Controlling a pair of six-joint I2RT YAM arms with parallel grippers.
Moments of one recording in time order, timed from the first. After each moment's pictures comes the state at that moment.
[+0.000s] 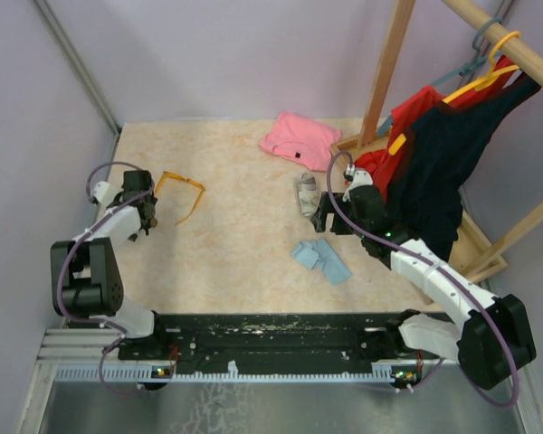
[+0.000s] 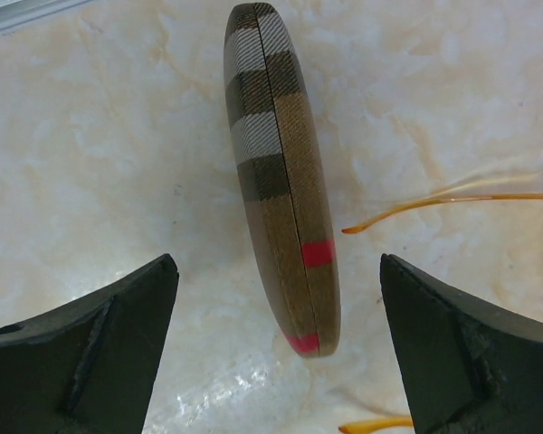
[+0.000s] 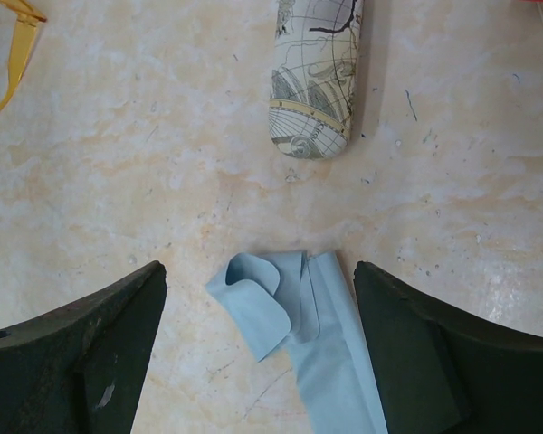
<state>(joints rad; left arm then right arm) 0.06 1.49 0.86 -0.28 -0.65 -0.98 0.48 1.11 0.72 -0.18 0.01 0.43</state>
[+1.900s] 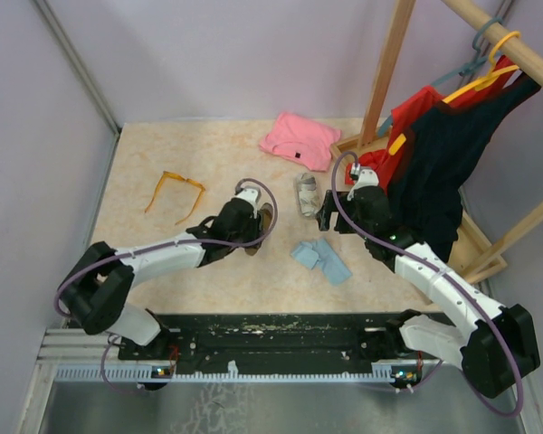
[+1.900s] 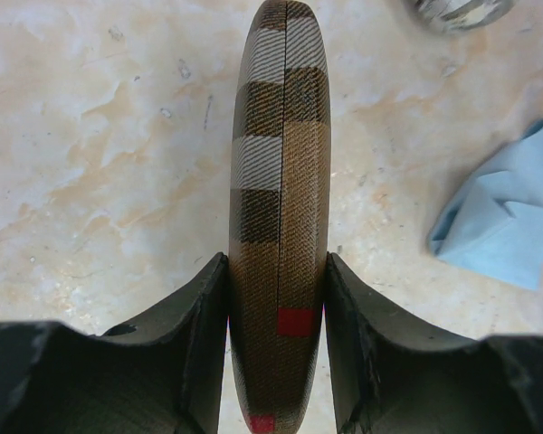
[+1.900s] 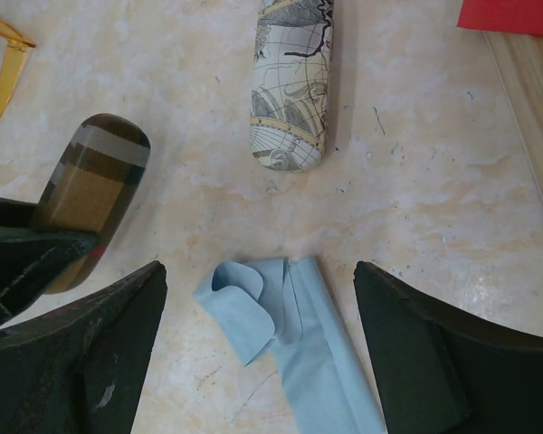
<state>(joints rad) -0.75 1.47 0.76 0.04 -0.18 -0.40 0.48 1.05 0.72 -0.21 0.07 0.41</state>
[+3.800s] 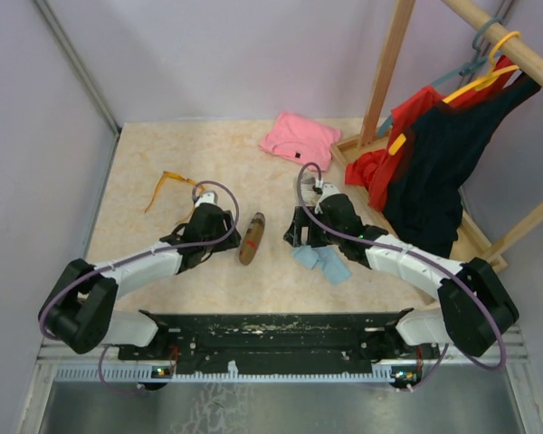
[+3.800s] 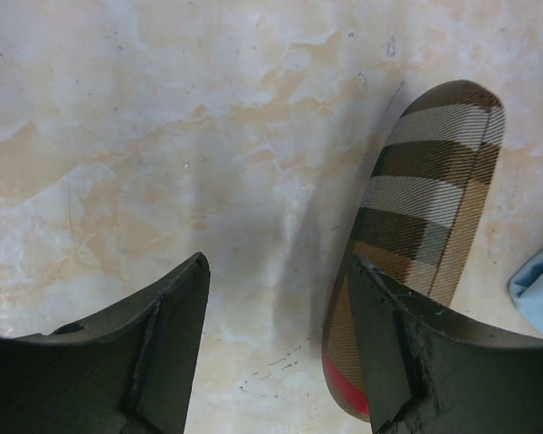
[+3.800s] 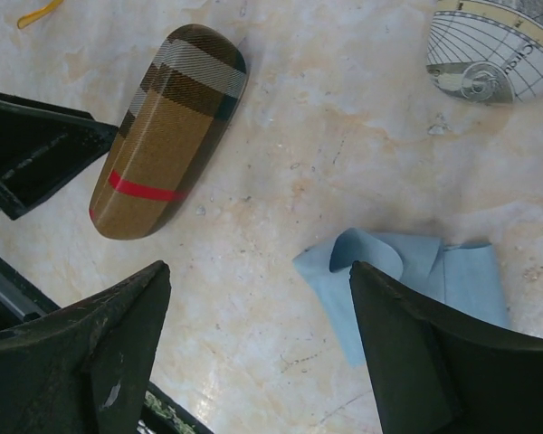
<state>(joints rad) -0.59 1.33 0.59 0.00 -0.23 -0.64 0.63 1.28 0.68 -0.03 -0.11 0.54</state>
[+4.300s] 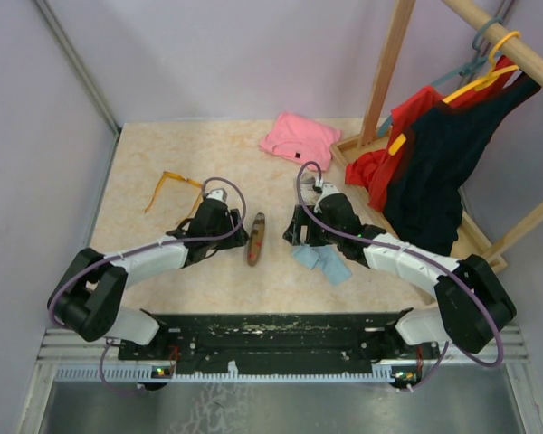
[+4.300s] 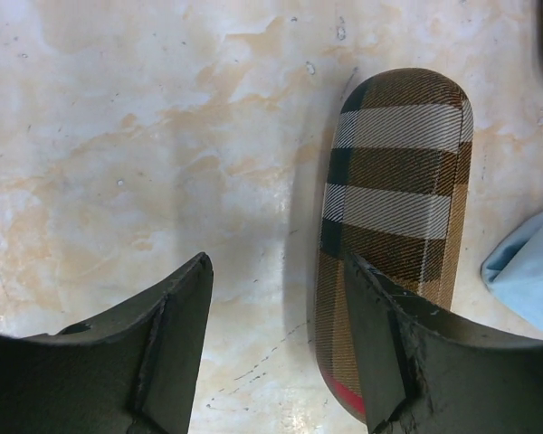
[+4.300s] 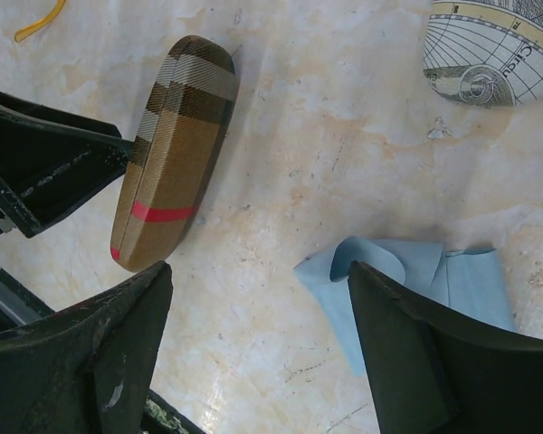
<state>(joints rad) -0.59 1.43 0.64 0.03 -0.13 -0.61 0.64 1.32 0.70 -0.01 -0.10 0.57</state>
